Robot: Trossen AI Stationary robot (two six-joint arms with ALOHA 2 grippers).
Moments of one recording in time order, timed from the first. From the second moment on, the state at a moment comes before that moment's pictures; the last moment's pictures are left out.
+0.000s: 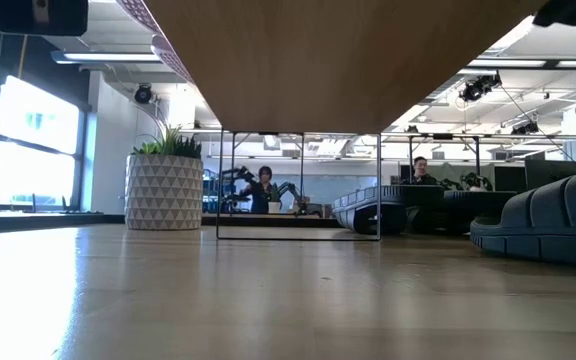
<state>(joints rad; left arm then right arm) -0.50 1.38 1.00 -0.37 -0.20 -1.23 0.66 1.29 1.13 -0.94 0.36 0.96</state>
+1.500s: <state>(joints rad) -0.65 1.35 1.00 -0.53 -0.27 -1.13 0.91 1.74 1.13 -1.23 0.53 0.88</state>
